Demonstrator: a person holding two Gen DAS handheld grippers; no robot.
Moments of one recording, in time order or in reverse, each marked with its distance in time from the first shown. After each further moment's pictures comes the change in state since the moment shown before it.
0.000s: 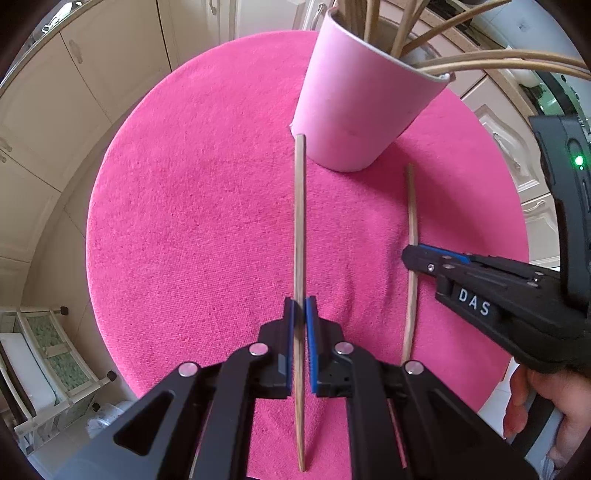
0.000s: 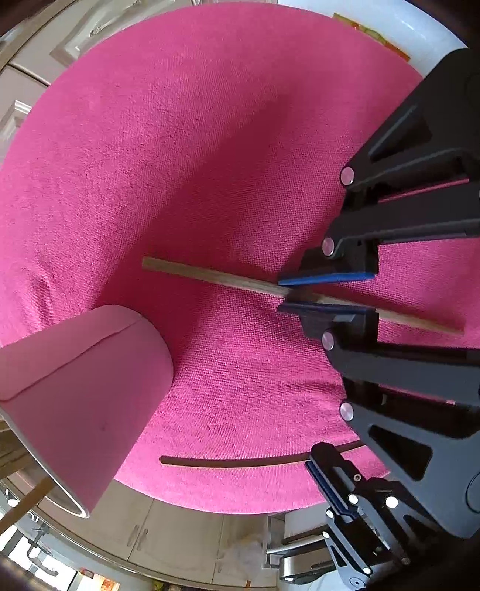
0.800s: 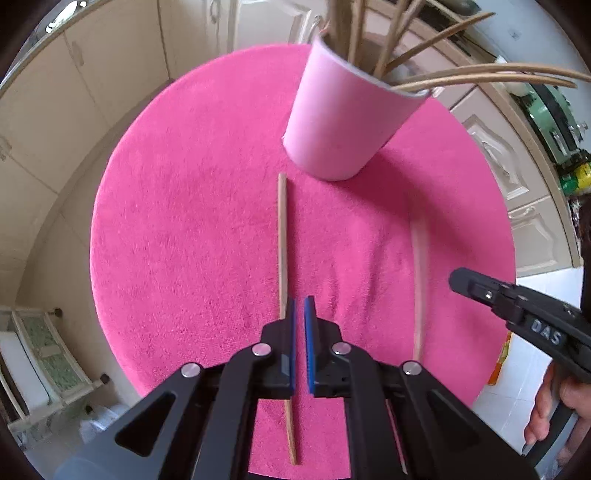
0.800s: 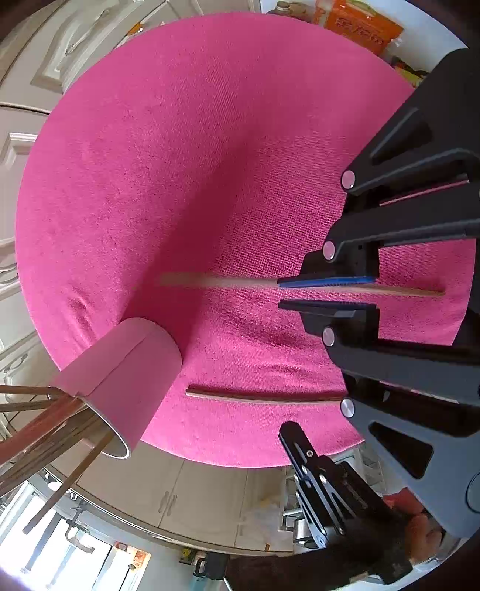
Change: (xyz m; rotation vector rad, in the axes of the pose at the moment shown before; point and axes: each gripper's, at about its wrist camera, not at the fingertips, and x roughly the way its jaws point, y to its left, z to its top) left arm -0.016 0.006 -0.006 -0.022 -0.028 -0.028; right arm -0.047 -0.056 -0.042 0.064 -0.095 0.149
